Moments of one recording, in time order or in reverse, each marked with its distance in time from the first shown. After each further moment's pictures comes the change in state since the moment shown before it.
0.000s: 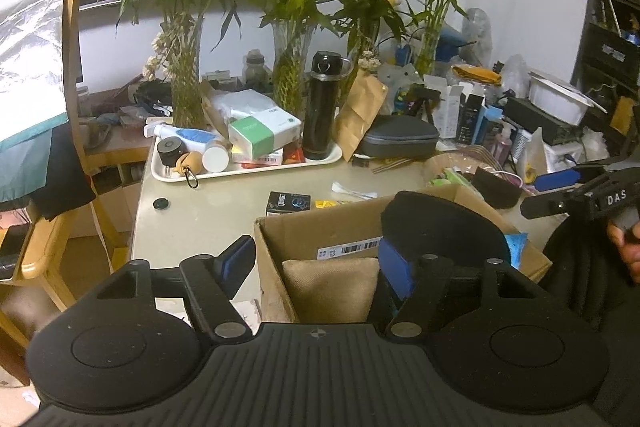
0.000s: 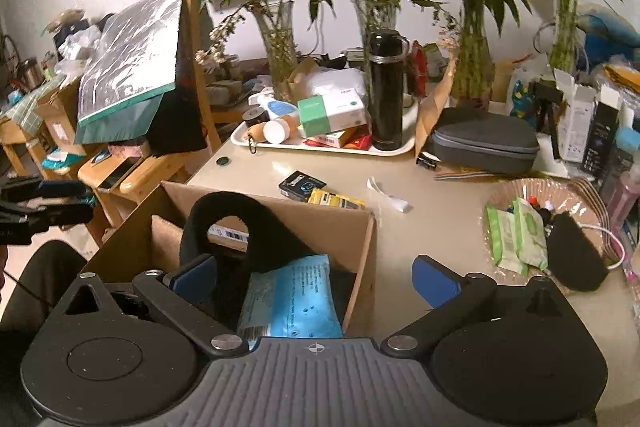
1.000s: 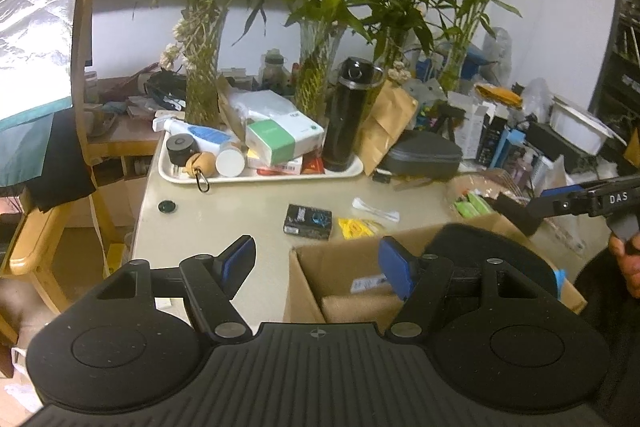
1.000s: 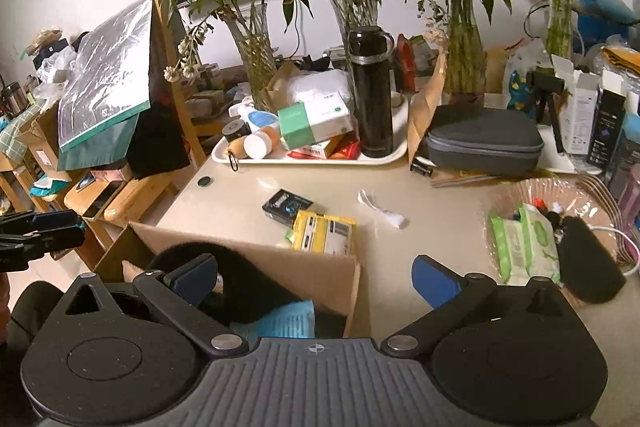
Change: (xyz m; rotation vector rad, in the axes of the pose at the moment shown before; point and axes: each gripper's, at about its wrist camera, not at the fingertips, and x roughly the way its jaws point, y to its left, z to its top) left arm 0.037 0.039 0.013 -0.085 -0.027 0.003; right arm 0.046 -0.018 0.032 0.066 0.002 -0.004
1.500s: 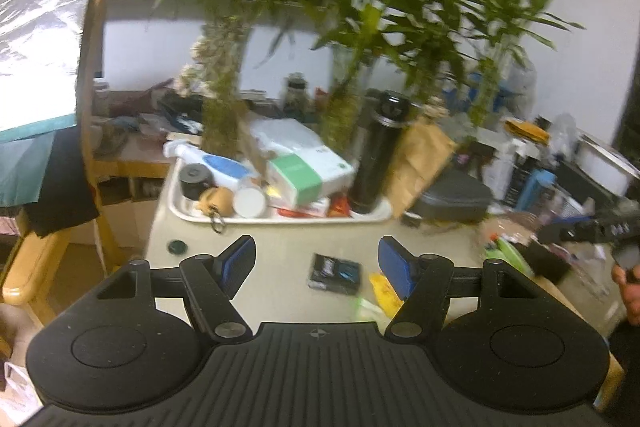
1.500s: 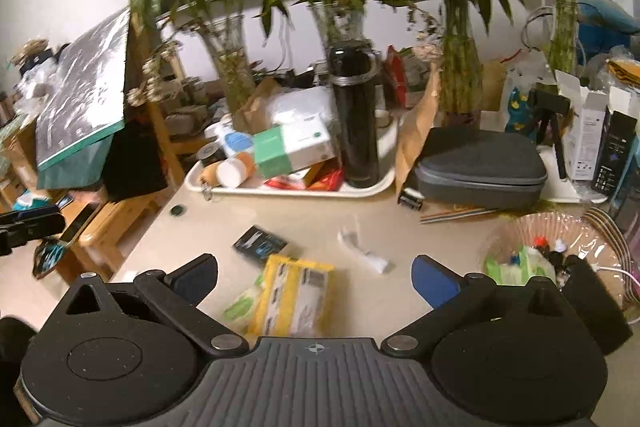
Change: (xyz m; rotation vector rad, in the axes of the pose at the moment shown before) left arm 0.049 0.033 0.035 -0.061 -0.063 0.046; right arm 0.054 -0.030 0.036 0.016 -0.036 -0.035
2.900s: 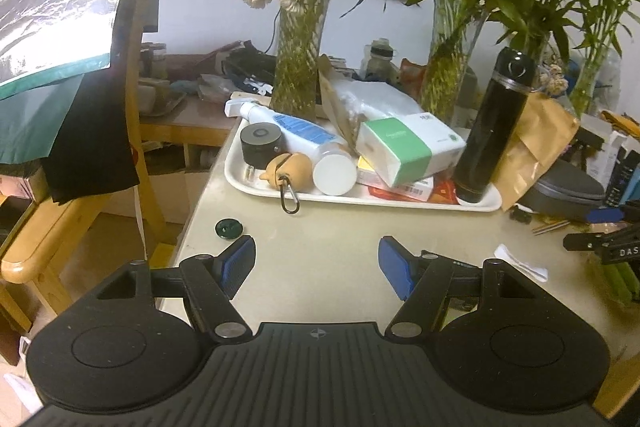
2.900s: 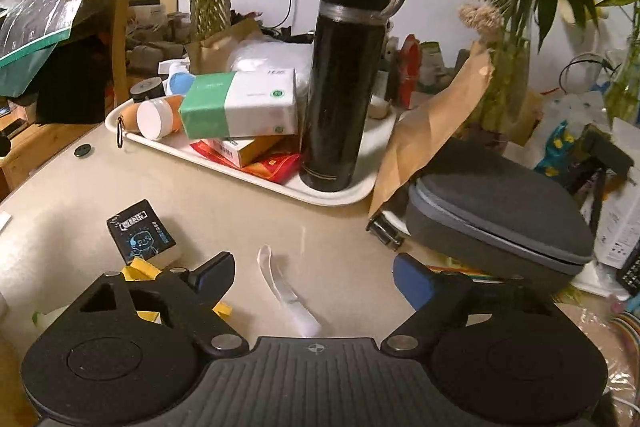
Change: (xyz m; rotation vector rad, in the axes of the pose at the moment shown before) left arm 0.104 0.046 -0.027 -0.054 0.051 0.204; right arm 0.172 -0.036 0.006 -0.296 0.048 -0.084
